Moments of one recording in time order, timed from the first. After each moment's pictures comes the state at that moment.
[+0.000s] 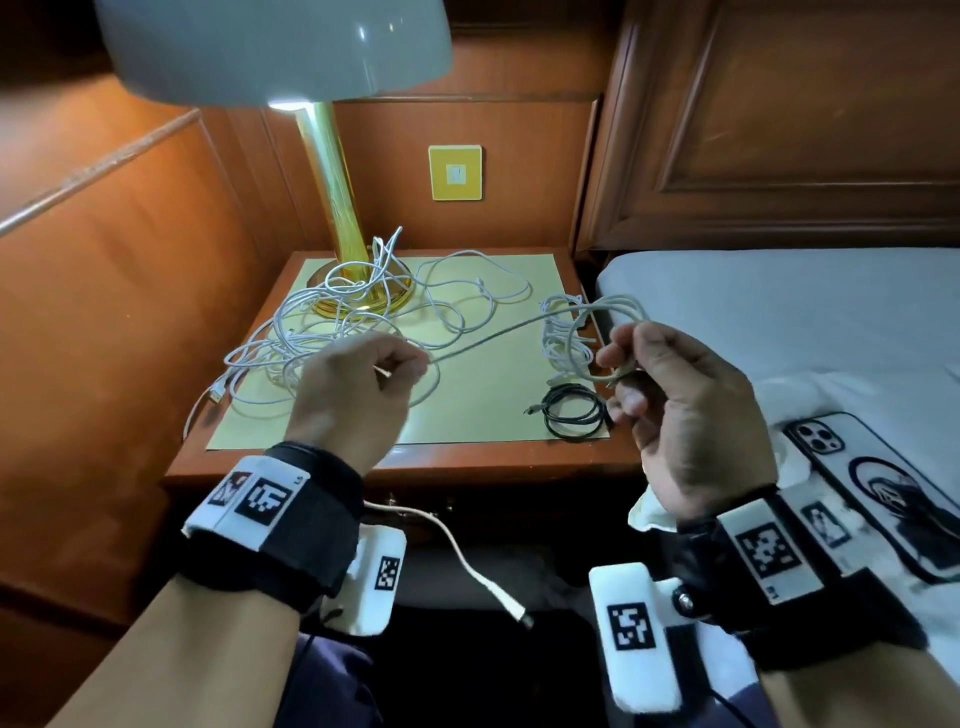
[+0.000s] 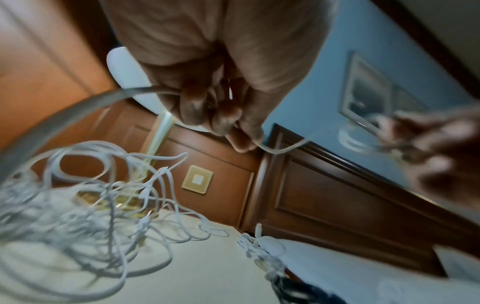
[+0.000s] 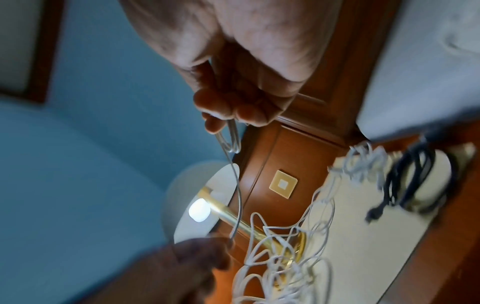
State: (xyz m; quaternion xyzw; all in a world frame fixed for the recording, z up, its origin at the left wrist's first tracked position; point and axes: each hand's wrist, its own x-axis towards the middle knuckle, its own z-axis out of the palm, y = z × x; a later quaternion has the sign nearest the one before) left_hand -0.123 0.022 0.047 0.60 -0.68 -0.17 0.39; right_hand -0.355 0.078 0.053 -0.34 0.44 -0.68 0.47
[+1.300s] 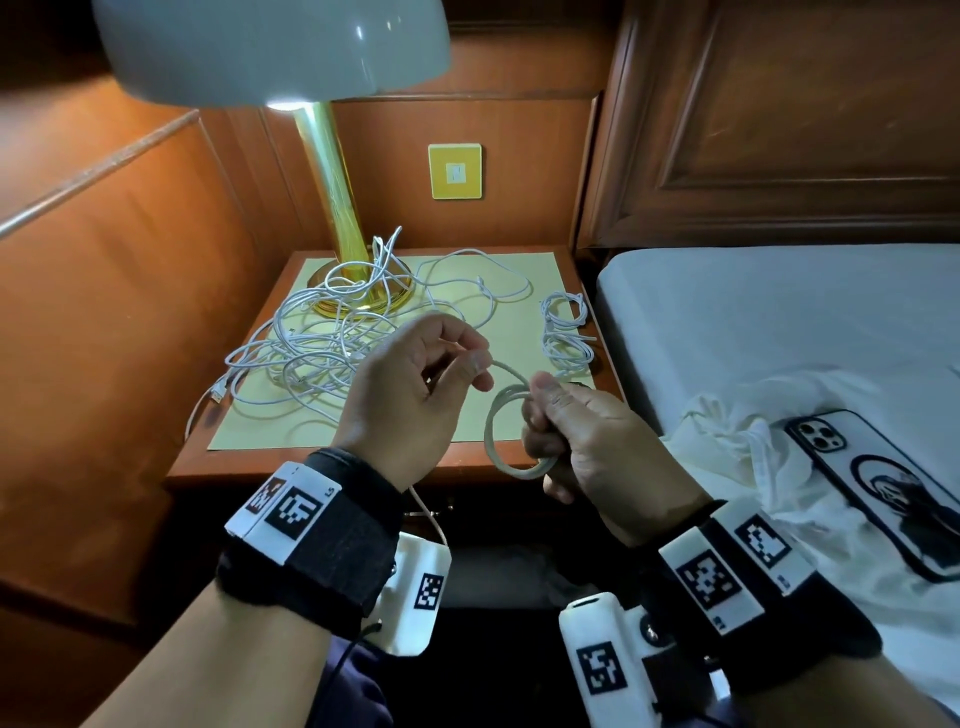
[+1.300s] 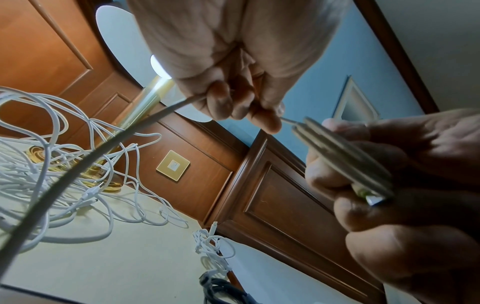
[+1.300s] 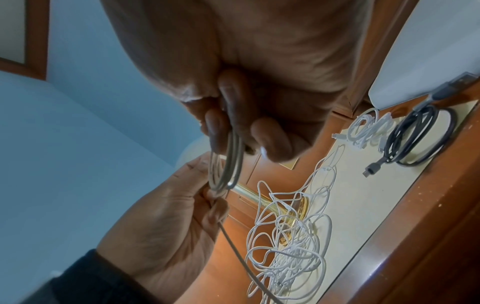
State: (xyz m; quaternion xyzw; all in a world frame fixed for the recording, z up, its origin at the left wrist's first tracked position) left_hand -0.156 0.038 0.050 0.45 -0.69 -0.31 0.47; right_hand -0.321 0.082 0.047 -0.47 0.51 -0.44 0.58
